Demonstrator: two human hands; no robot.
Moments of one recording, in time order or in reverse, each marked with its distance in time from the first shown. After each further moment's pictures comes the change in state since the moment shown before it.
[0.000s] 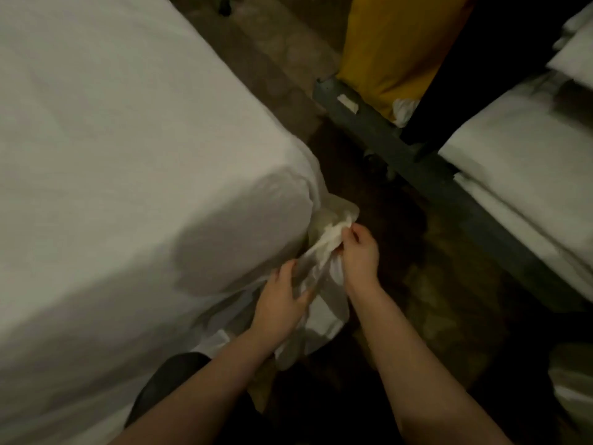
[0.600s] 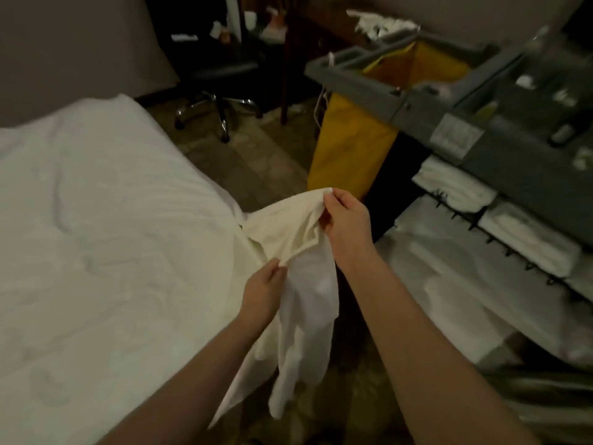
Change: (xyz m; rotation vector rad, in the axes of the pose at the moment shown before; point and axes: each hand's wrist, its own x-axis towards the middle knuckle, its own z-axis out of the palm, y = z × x) left_hand -0.143 0.317 -0.327 -0.322 0.160 0.100; right_hand -0.236 -0.467 -0.080 0.282 -0.171 -0.252
